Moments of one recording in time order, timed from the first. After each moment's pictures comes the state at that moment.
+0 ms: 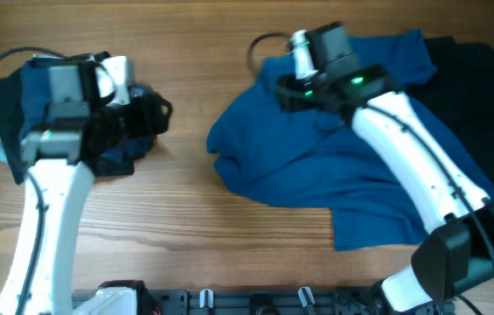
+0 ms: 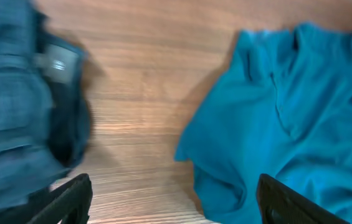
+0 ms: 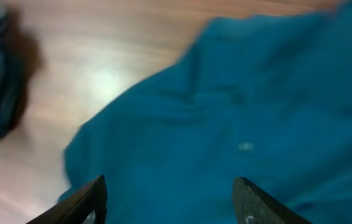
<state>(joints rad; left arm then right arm) -0.01 1.35 1.21 -0.81 0.31 -0.18 0.37 1.71 1.49 -0.77 -0.11 0.20</state>
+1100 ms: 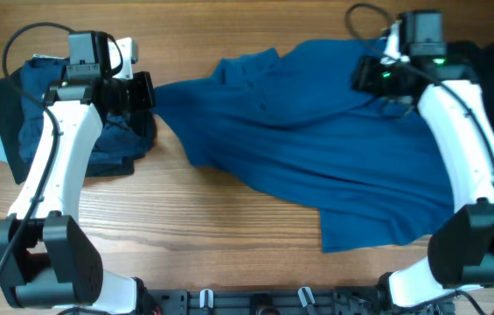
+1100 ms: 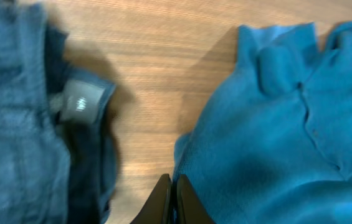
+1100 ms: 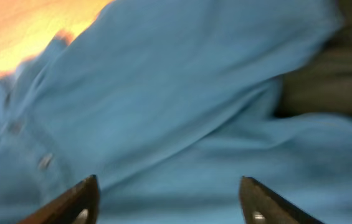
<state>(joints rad) 0.04 1.66 1.33 -0.72 0.25 -0.14 -0.02 1.73 1.49 -0.83 -0.08 0.29</state>
